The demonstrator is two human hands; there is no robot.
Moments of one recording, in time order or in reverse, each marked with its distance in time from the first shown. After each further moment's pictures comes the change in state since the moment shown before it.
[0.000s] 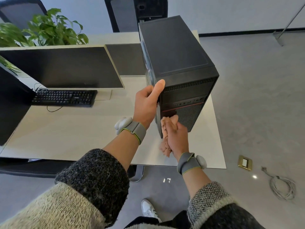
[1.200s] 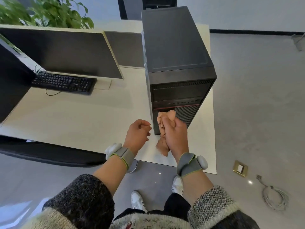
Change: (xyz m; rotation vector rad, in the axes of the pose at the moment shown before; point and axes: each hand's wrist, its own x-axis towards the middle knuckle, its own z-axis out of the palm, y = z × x) left_hand -0.052 -0.105 -0.006 0.181 0.121 -0.506; right_hand 0.017 -0.008 -0.028 -0.068 -0.156 -0.030
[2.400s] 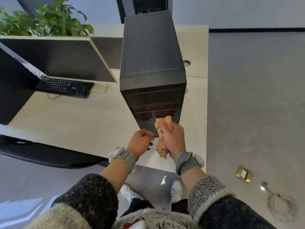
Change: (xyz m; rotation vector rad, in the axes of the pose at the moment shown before) left_hand -0.001 0.000 0.073 0.132 -0.061 -0.104; right_hand 0.029 0.005 -0.061 0.058 -0.116 0.131
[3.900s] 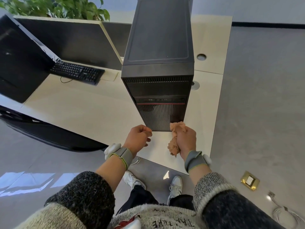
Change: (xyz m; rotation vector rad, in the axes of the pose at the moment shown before) left_hand -0.009 -0.015 0.003 -0.075 0.122 -0.058; right_hand 0.039 0.063 -0.031 0.051 0.002 0.196
